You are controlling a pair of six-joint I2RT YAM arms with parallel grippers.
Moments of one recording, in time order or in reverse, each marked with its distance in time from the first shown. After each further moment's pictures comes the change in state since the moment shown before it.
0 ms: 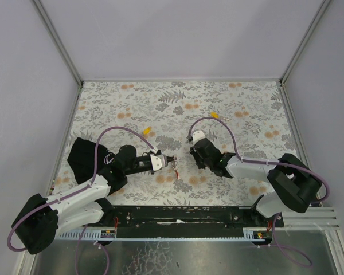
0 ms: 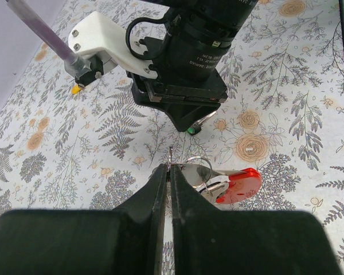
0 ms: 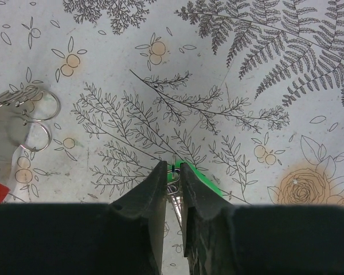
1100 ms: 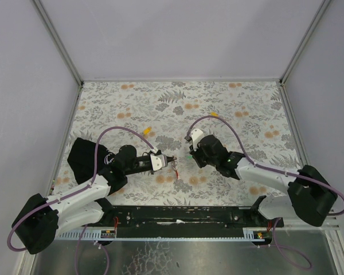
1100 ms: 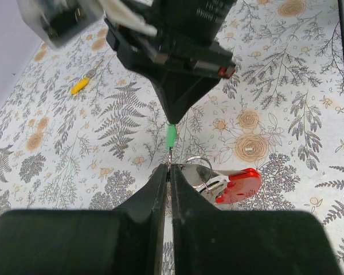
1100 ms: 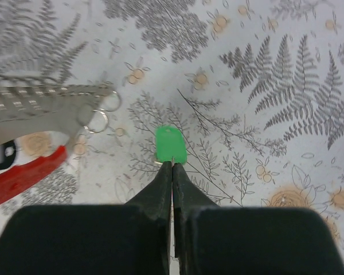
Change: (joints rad) left arm 0.000 0.000 0.000 0.000 0.002 0.000; right arm 0.000 -0.133 0.022 -0.067 -0.126 -0.135
